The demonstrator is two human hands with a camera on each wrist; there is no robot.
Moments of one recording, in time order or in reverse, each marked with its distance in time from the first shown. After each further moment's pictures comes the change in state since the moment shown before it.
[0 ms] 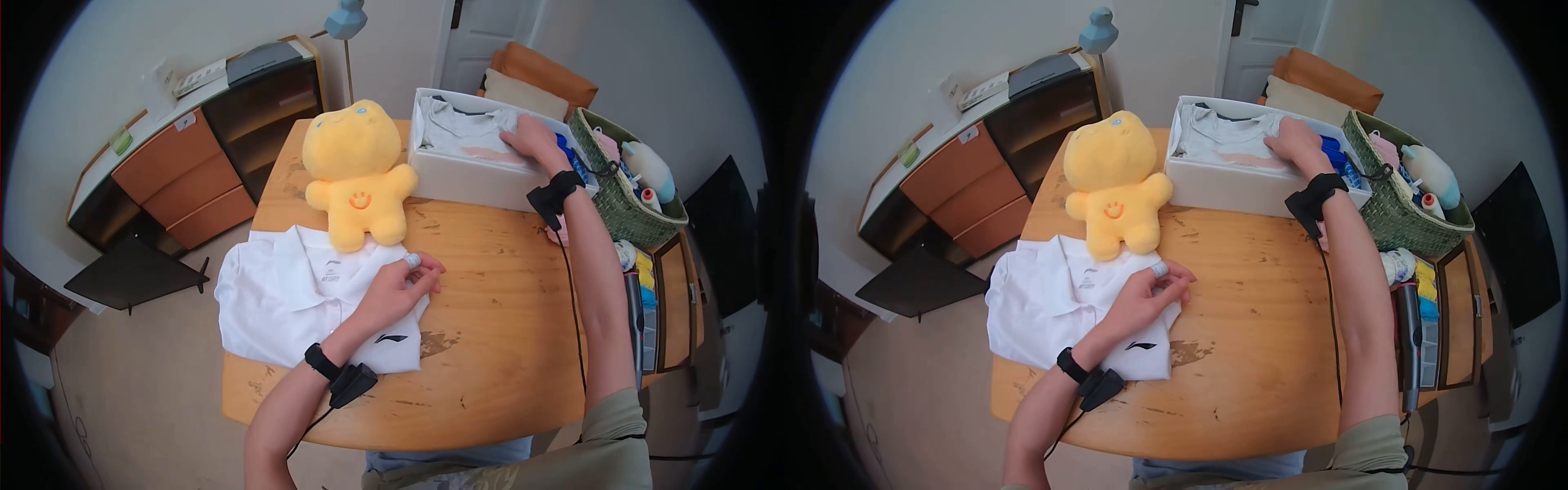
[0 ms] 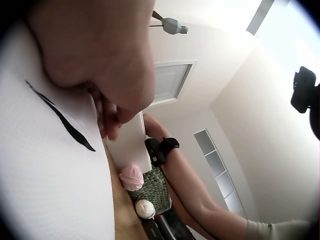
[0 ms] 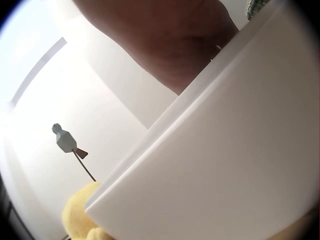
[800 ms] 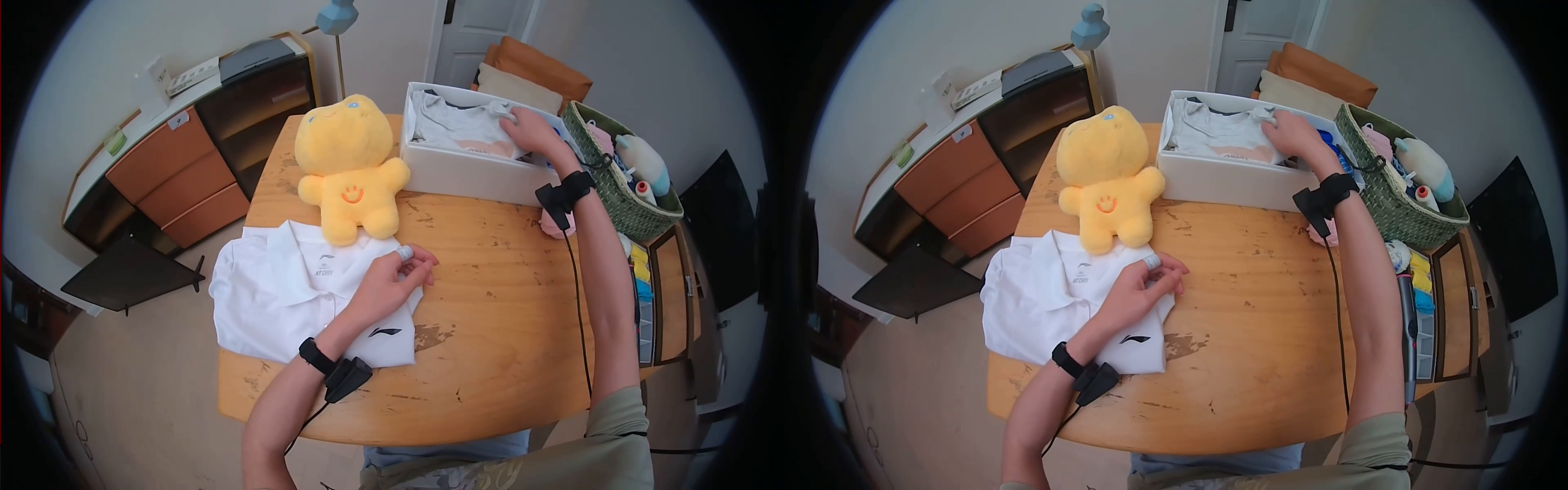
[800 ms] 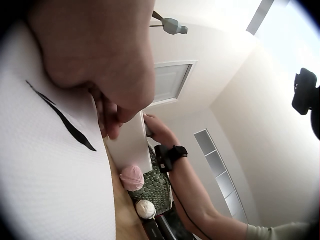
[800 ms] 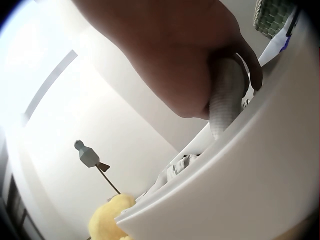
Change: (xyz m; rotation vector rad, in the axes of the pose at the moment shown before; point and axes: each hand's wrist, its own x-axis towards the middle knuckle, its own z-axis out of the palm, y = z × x) left_hand 0.001 -0.003 0.000 -0.029 -0.001 0.028; right_hand -0.003 0.019 0.000 0.178 0.080 -0.170
